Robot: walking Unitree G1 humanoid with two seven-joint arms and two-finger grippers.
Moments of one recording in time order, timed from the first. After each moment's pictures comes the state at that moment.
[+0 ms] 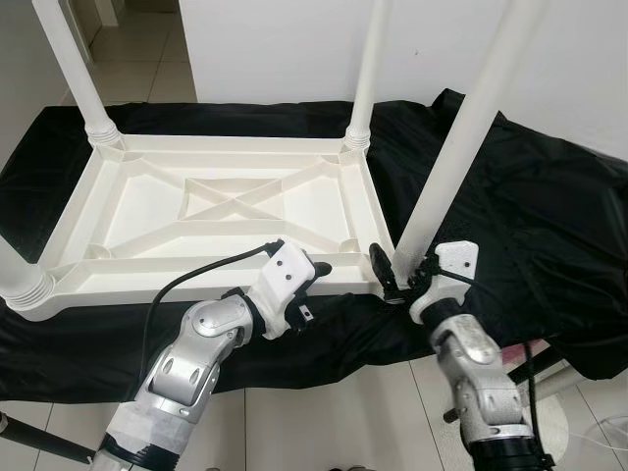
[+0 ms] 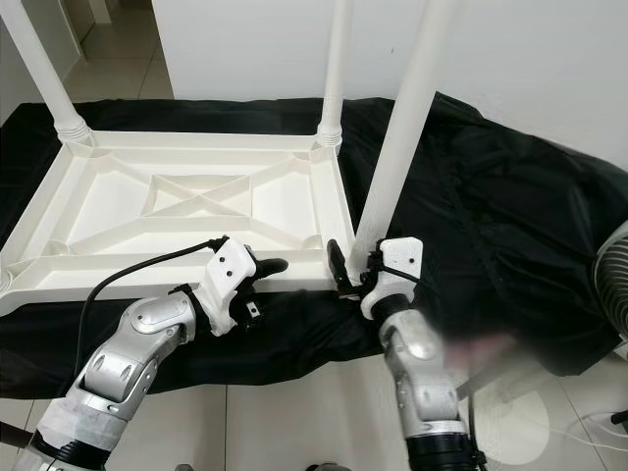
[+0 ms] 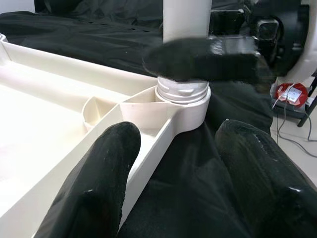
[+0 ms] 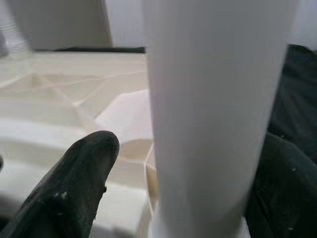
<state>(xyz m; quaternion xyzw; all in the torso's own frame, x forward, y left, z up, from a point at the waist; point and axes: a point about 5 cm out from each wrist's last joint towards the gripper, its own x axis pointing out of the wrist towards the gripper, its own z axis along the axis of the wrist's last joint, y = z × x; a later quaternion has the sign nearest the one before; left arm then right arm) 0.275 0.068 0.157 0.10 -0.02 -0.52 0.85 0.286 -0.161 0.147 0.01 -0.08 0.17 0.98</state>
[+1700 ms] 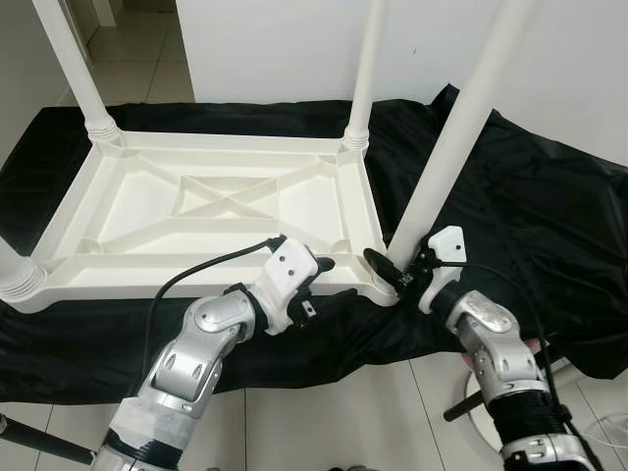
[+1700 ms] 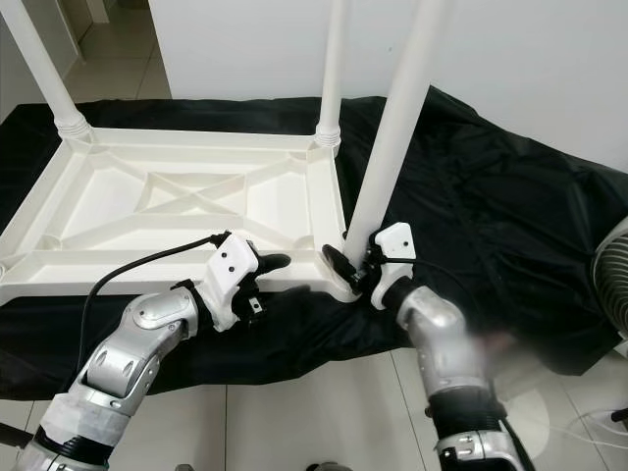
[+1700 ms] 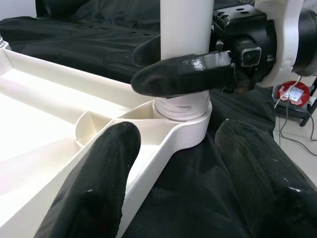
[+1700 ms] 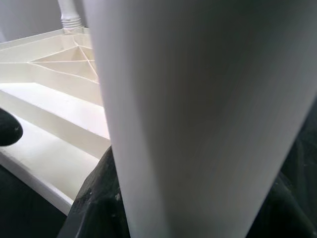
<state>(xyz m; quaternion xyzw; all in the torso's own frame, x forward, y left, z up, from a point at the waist) 0.277 0.067 0.162 0.11 -0.02 -0.51 0.85 0.313 -0.154 0.144 -0.02 -0.06 0.26 0.96</state>
